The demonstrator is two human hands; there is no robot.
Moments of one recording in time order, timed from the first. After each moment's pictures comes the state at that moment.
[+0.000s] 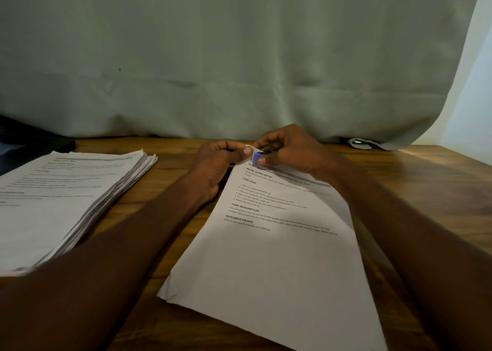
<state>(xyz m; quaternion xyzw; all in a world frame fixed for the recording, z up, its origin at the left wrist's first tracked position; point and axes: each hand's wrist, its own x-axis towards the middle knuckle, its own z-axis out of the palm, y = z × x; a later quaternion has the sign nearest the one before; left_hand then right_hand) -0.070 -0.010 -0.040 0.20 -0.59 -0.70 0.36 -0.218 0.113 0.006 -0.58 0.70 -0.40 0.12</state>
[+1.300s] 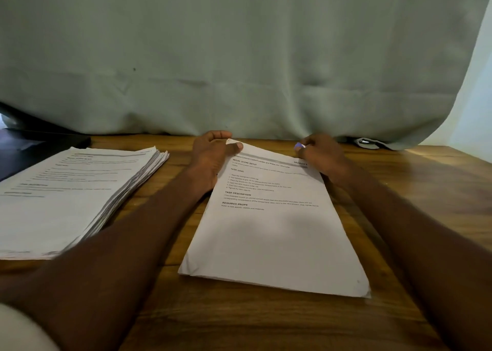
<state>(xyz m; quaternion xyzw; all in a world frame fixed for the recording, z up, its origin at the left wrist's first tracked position) -0.057 -0.026 -0.030 0.28 -0.55 -0.65 0.44 -0.259 0.113 -0.019 -0.37 0.82 -0.43 0.00</state>
